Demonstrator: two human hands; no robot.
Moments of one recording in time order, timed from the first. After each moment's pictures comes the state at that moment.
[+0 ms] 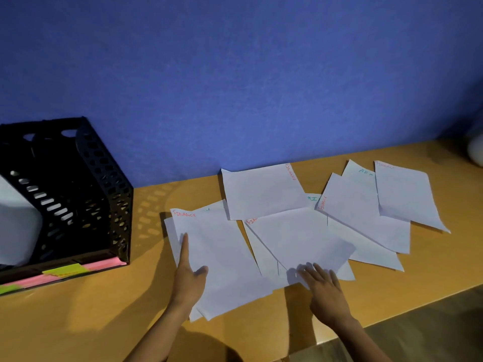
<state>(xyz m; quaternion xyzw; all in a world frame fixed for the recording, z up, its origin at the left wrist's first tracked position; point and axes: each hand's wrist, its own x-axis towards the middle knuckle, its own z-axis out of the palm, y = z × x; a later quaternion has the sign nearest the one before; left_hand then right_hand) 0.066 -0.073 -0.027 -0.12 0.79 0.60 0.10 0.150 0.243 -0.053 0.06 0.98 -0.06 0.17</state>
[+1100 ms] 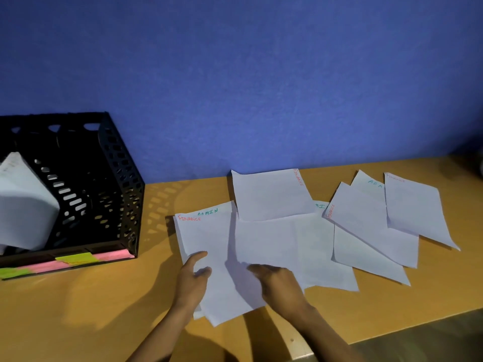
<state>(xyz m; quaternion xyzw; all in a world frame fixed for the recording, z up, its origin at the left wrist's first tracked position) 0.076 -0.082 -0.034 -0.18 0.72 0.65 0.14 0.107 0.132 0.016 -0.15 0.97 -0.21 0.01</state>
